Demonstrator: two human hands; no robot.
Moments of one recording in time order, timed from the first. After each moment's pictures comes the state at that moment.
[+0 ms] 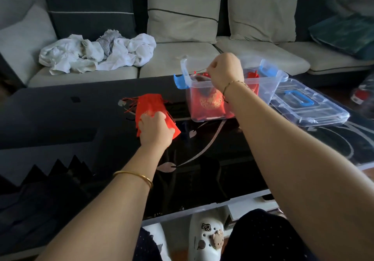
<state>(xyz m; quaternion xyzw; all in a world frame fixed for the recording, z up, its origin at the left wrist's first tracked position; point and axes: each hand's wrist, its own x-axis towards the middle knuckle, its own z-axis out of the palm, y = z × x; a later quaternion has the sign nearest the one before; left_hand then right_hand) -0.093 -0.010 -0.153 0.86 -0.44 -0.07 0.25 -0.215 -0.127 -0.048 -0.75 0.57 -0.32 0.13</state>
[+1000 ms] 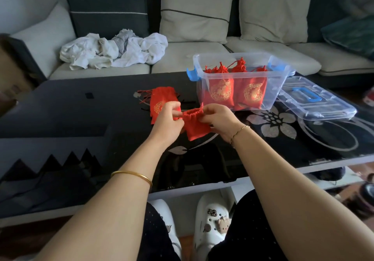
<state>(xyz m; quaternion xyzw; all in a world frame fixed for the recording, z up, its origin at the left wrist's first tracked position) -0.102 0.043 -0.147 0.69 -0.47 -0.25 0.49 -0.232 -0.041 -0.142 -0.68 0.40 -0.29 0.54</state>
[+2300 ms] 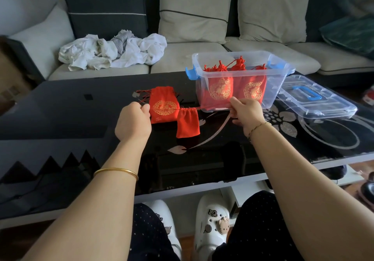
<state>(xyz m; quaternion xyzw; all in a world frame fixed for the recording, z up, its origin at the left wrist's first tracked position) -0.064 0.058 -0.135 0.86 -0.33 0.00 0.38 -0.270 -0.062 -0.136 -0.57 0.54 -0.41 0.46</state>
